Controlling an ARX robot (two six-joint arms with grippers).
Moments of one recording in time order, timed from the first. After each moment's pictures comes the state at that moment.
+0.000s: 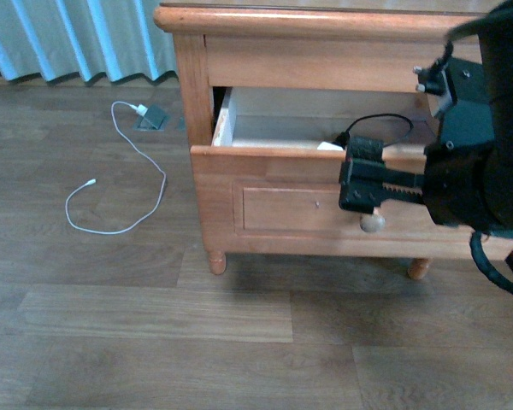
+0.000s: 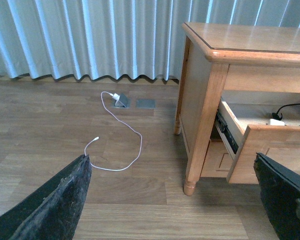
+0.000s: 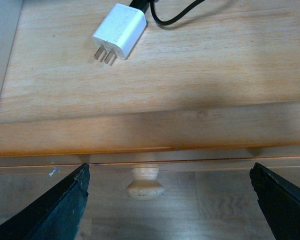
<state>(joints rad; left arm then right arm) 0.00 0.00 0.01 0.00 0.00 0.00 0.33 1.86 0.82 0.39 0.15 0.37</state>
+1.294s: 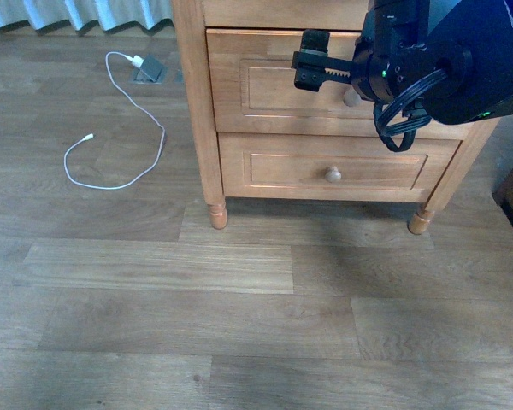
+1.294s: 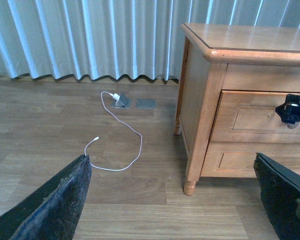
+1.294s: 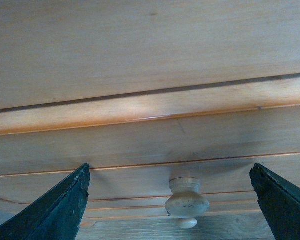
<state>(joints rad) 0.00 0.00 0.01 0.00 0.00 0.00 0.31 2.31 1.34 0.56 0.26 0.29</state>
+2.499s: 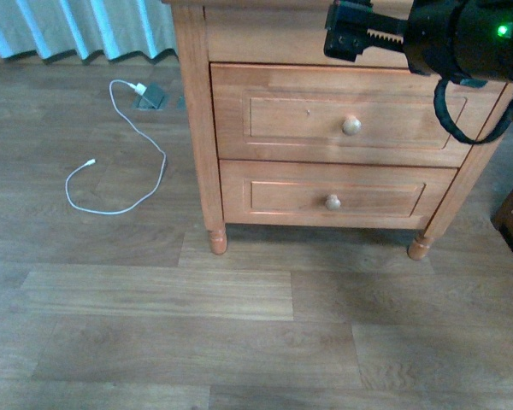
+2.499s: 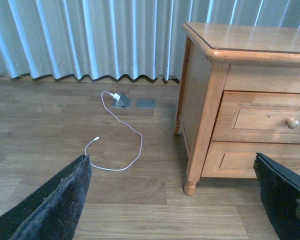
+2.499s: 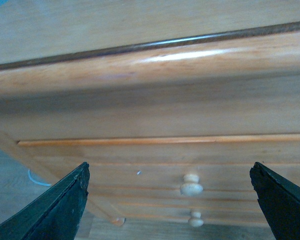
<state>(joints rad) 0.00 0.00 0.01 0.00 0.00 0.00 0.30 1.94 1.03 0.64 0.11 0.25</state>
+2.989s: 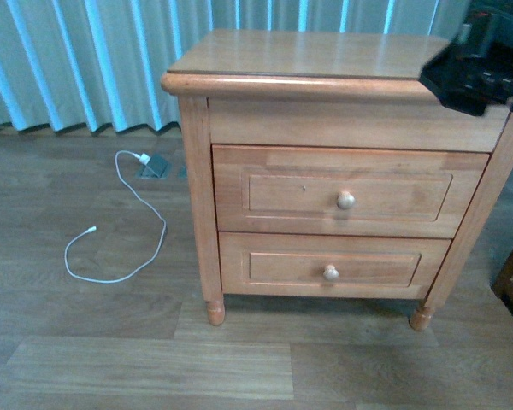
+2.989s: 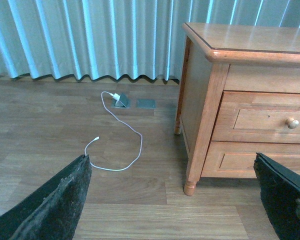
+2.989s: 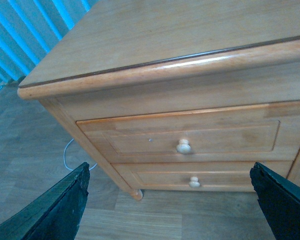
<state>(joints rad) 0.00 0.00 0.01 0.00 0.00 0.00 0.25 1.34 0.64 0.47 0.00 0.30</state>
